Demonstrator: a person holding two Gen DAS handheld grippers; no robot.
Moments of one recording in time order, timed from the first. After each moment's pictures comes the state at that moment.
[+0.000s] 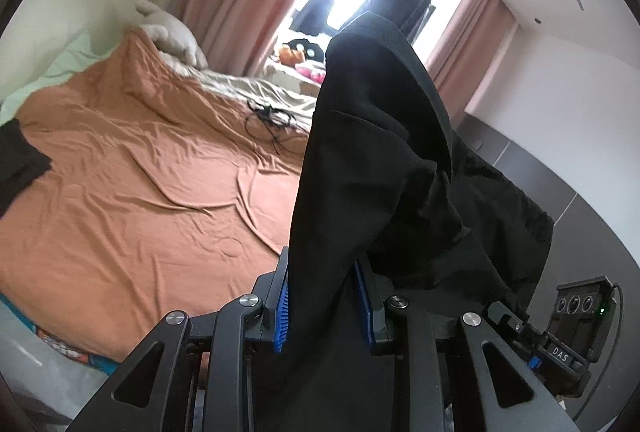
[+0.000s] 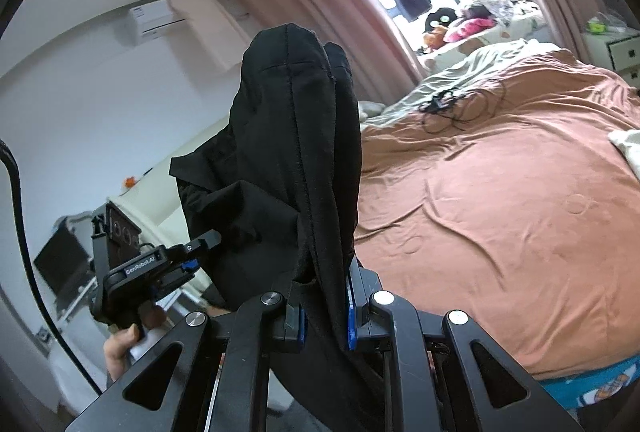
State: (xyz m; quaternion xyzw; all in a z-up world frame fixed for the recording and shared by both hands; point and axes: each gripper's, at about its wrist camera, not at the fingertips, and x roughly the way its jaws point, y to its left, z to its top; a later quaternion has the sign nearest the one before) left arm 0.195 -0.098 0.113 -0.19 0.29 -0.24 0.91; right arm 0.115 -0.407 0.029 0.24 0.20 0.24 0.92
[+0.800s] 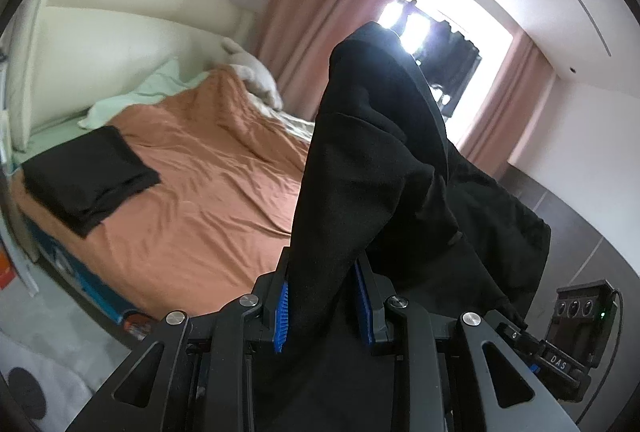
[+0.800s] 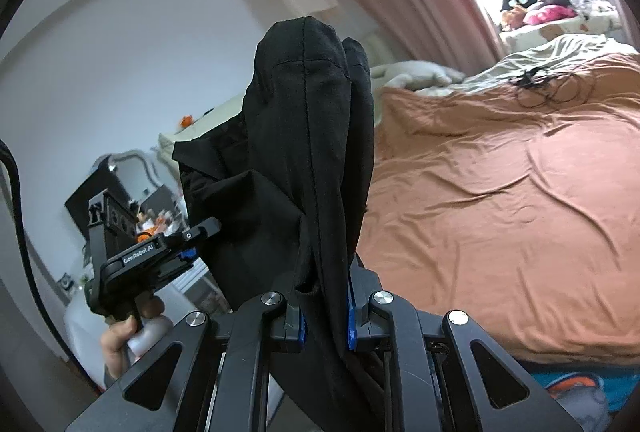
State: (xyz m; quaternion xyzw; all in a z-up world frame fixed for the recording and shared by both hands) left arm 0.115 0.078 0.112 -0.22 0.24 -0.14 0.94; right arm 0.120 -0.253 0.026 0.18 0.22 0.35 0.89
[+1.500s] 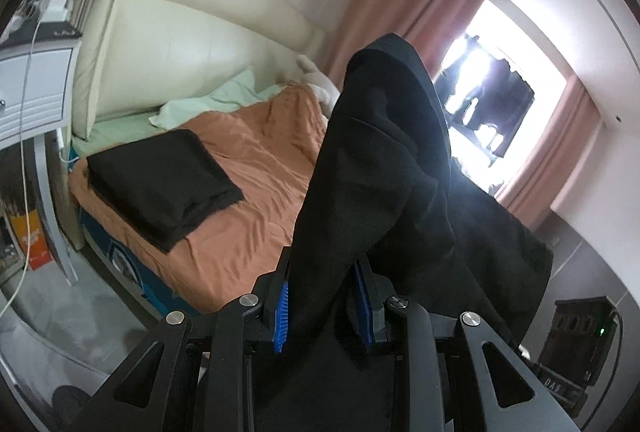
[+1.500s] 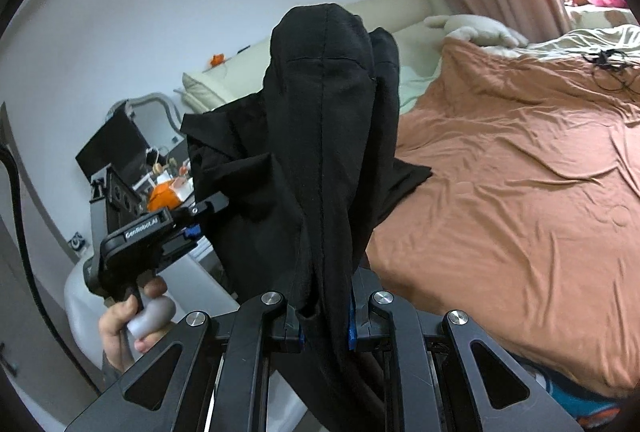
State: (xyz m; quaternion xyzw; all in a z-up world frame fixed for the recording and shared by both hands) left arm 0.126 0.210 0.091 -0.27 0.23 -0.04 0.93; right arm 0.178 -0.114 0.009 0.13 0.28 0.43 0.85
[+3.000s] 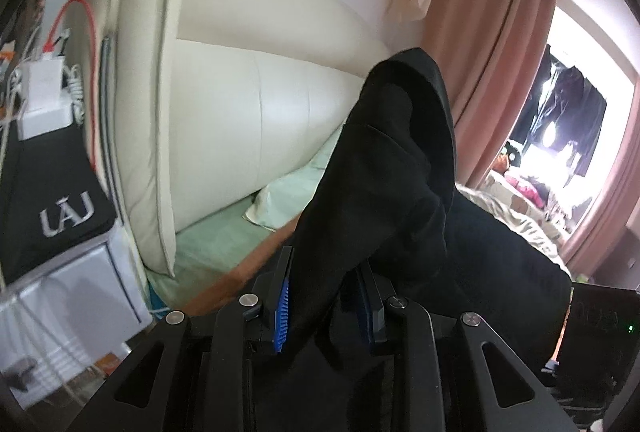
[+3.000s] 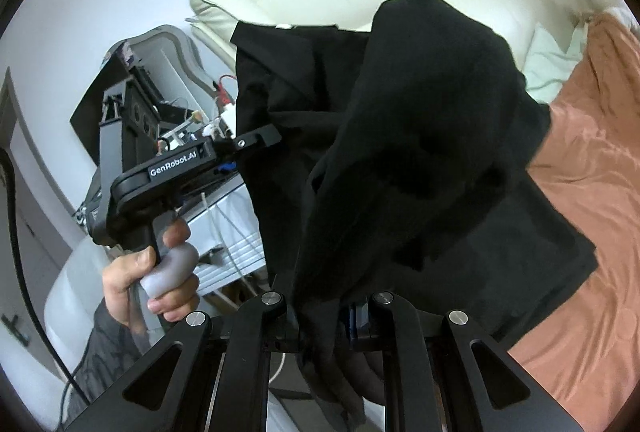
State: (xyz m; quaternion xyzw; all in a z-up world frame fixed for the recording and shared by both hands) left arm 0.310 0.484 0.129 -0.20 0.24 0.08 0.95; right arm 0.377 0.242 0.019 0.04 0.34 0.57 0.75
